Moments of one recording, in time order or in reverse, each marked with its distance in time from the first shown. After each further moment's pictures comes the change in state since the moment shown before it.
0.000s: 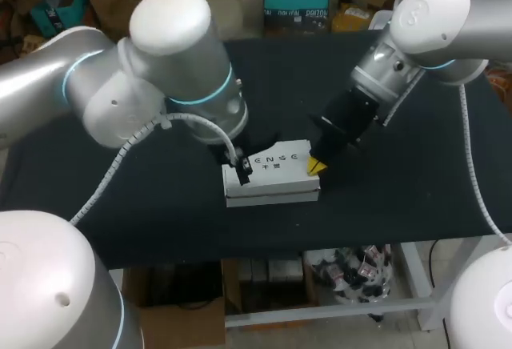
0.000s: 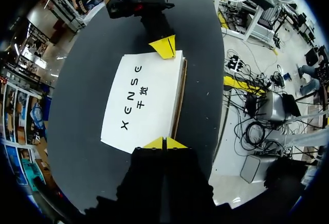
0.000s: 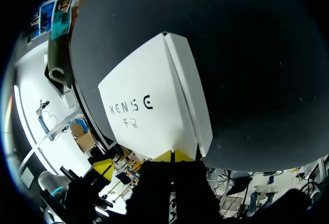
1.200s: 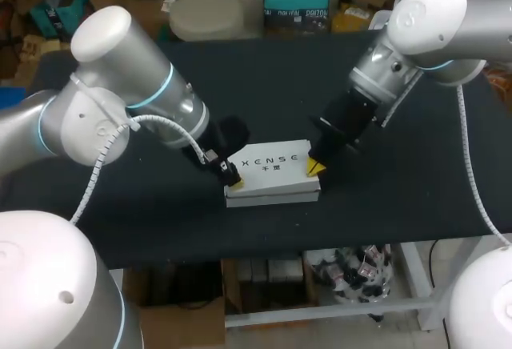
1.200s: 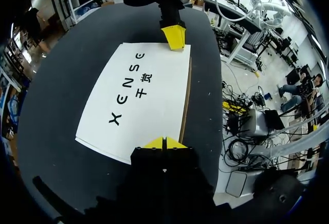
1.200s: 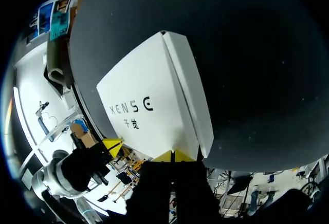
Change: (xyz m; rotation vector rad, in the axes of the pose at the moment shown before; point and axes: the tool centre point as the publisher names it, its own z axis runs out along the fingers) left arm -0.009 0.021 0.050 0.179 0.205 -0.087; right arm -0.001 0.001 0.004 0.007 -0.003 0.011
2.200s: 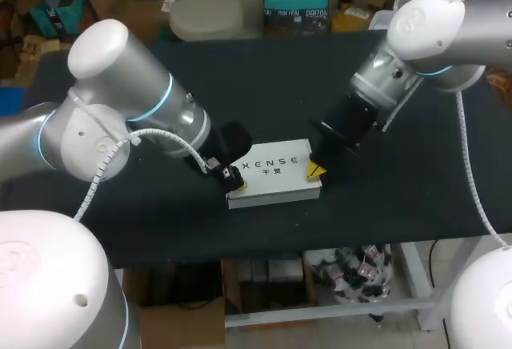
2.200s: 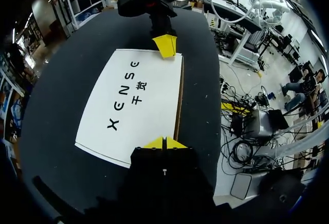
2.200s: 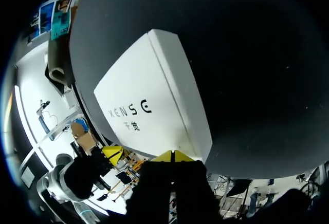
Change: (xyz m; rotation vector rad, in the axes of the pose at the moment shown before) left arm 0.011 -0.005 -0.001 0.036 -0.044 0.031; right arm -0.006 0.007 0.005 -0.002 0.014 -0.017
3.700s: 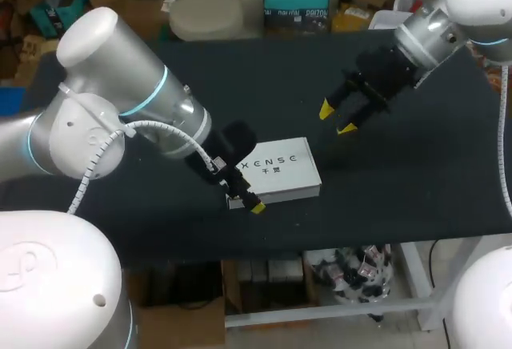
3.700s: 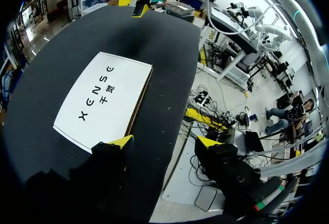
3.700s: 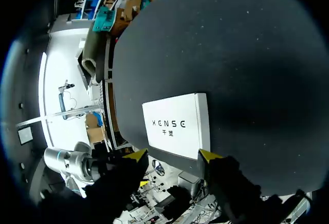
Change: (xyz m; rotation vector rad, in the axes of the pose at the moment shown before) left arm 0.065 -0.014 -0.026 0.025 0.168 -0.230; right arm 0.023 0.012 -0.118 -0.223 0.128 -0.289
